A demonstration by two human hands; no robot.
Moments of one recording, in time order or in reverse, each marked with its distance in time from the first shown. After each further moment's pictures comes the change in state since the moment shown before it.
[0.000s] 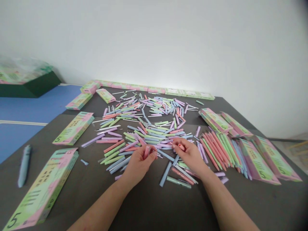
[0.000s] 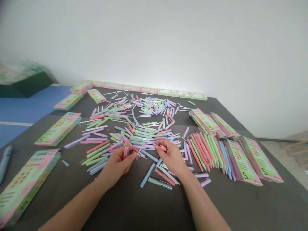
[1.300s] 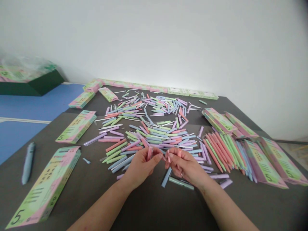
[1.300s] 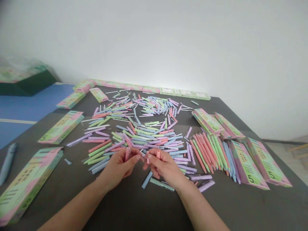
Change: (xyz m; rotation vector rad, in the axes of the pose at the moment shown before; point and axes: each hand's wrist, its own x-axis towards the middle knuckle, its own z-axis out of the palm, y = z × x) left_hand -0.003 -0.002 -0.001 -0.133 -0.195 -0.048; right_hand -0.020 -0.023 0.026 0.880 -0.403 0.277
